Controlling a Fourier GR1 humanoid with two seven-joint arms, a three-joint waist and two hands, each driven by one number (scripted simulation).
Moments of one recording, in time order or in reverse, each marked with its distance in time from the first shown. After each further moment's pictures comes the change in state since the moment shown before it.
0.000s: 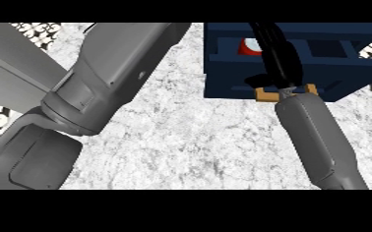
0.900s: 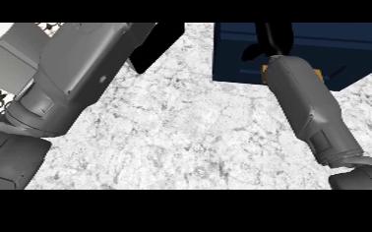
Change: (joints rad) left arm 0.173 0.132 -0.035 -0.241 -0.045 -0.047 0.117; right arm -0.387 0.017 -0.130 0.561 0.102 -0.305 -0.017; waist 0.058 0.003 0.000
